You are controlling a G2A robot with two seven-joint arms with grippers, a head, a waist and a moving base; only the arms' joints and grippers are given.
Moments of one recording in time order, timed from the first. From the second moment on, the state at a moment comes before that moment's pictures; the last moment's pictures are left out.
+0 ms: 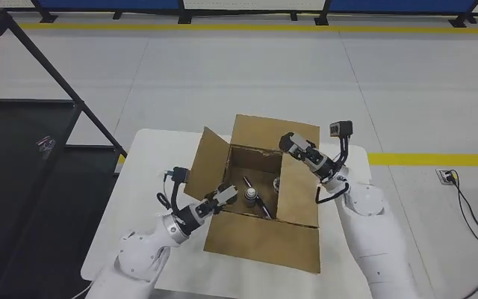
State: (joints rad) left arm 1.09 -1.20 -1.22 -1.66 -0.13 -0.31 -0.58; right arm -0.76 -1.42 1.48 -1.17 0.12 -0.60 0.79
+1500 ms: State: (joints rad) left arm 0.57 -1.39 -0.71 -1.05 -0.17 -0.16 -0.64; right arm -1.13 -1.32 1.81 -1.54 0.28 -0.59 0.82
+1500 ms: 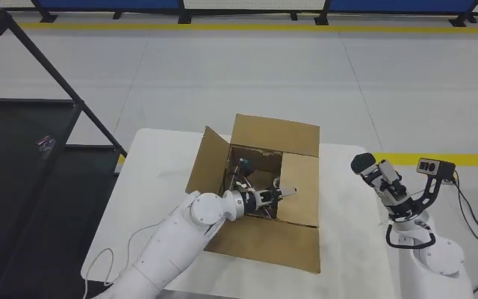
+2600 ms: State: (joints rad) left arm 0.40 -1.61 -0.58 -0.86 -0.26 -0.35 -0.50; right arm -1.25 -1.27 1.94 -1.53 0.43 -0.74 0.68
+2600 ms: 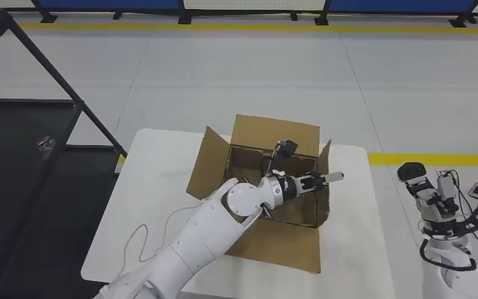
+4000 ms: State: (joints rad) left arm 0.15 -1.85 -0.60 -0.33 -0.36 -0.53 -0.71; right arm -1.28 -1.22 1.90 -1.54 0.38 -0.64 0.69
